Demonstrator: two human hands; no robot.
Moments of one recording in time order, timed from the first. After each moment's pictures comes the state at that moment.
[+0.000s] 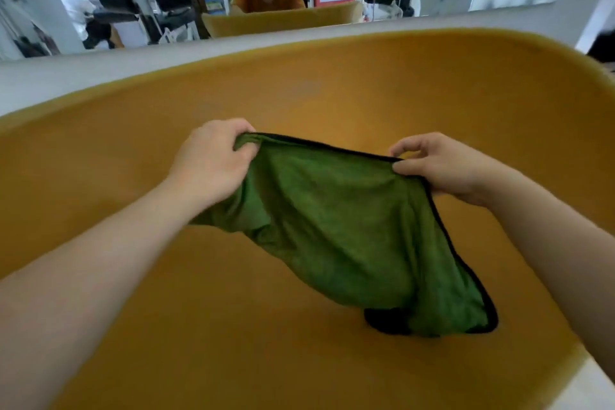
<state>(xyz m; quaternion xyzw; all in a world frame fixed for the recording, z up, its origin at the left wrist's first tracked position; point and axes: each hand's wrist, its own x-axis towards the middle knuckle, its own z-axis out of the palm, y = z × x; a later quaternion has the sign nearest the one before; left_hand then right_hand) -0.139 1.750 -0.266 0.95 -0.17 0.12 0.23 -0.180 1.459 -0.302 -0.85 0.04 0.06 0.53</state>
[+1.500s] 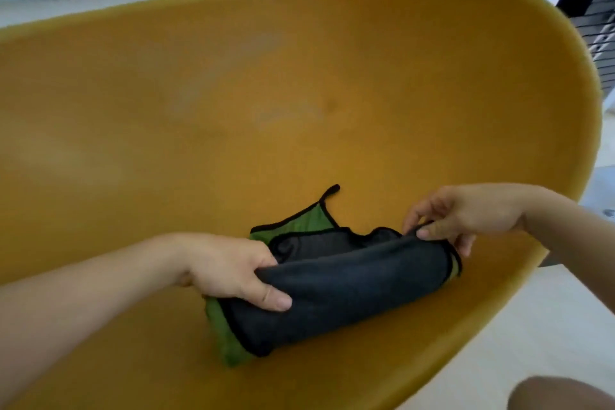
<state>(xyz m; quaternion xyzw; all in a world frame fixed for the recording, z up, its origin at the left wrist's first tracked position) -0.215 1.725 -0.359 0.78 -0.28 -0.53 0.19 -0.265 1.400 -0.360 -0.86 -0.01 0.36 0.38</state>
